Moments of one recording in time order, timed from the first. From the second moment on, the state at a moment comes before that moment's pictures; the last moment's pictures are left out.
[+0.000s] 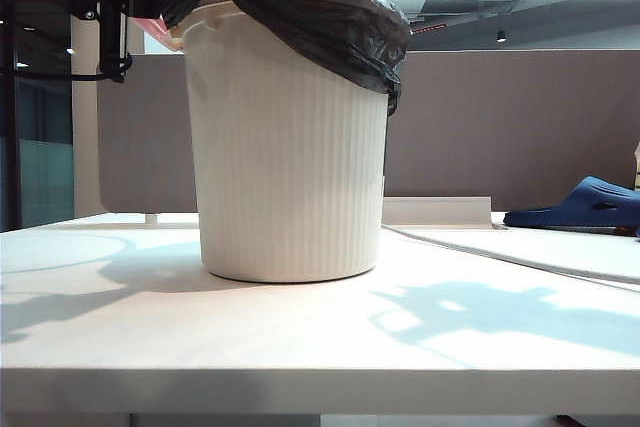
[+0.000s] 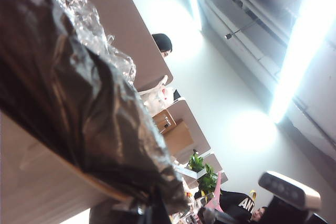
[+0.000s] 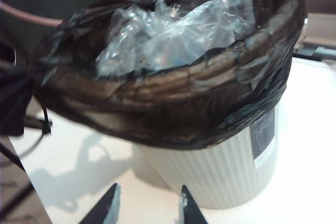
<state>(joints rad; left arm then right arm) -0.53 1.21 0.44 1.06 0.20 -1.05 0.30 1.04 0.81 0.00 -0.55 0.24</state>
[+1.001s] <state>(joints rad) -0.57 1.21 0.44 1.08 0.18 -1.07 0.30 1.50 0.81 0.57 -0.58 1.08</state>
